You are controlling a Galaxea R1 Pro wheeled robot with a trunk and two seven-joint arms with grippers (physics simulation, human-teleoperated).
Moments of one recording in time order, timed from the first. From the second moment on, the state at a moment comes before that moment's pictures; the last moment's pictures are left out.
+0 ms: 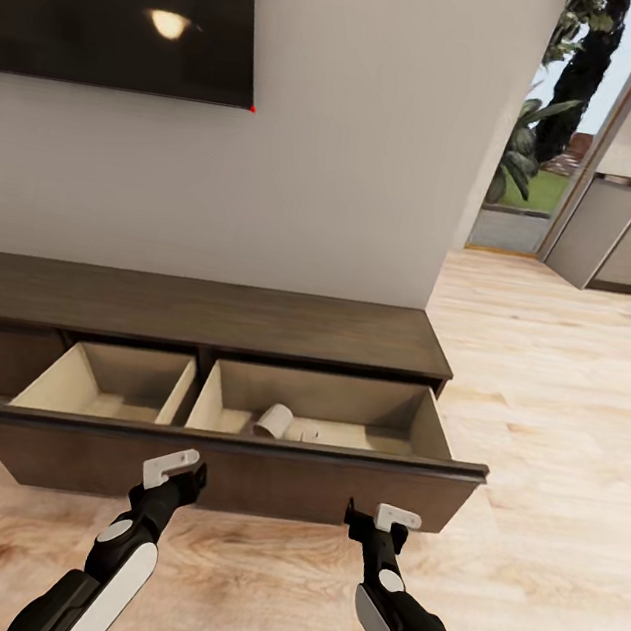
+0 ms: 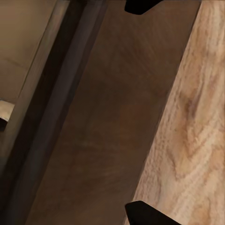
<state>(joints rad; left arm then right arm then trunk) -0.27 0.07 -0.30 -1.33 0.59 0.21 0.51 -0.61 0.06 0.52 -0.37 -0.51 -0.36 -0.32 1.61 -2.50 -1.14</state>
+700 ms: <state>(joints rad) -0.27 0.07 -0.30 -1.33 0.59 0.21 0.51 -0.61 0.06 0.52 -0.37 -0.51 -0.36 -0.32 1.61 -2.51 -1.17</state>
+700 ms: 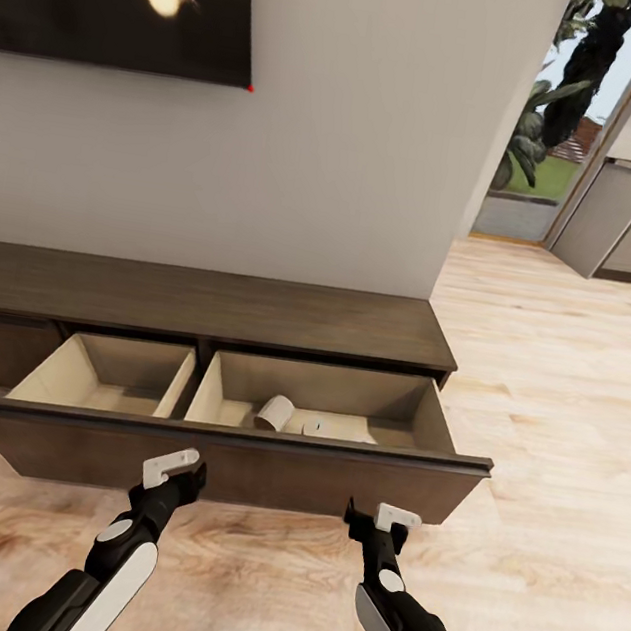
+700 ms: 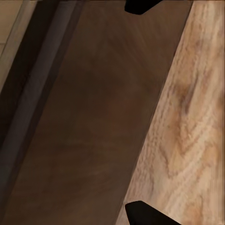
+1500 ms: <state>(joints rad) -0.27 0.06 -0.33 -1.32 0.41 0.21 0.50 -0.61 0.06 0.53 -0.37 -0.47 -0.48 -0.23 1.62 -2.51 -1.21</state>
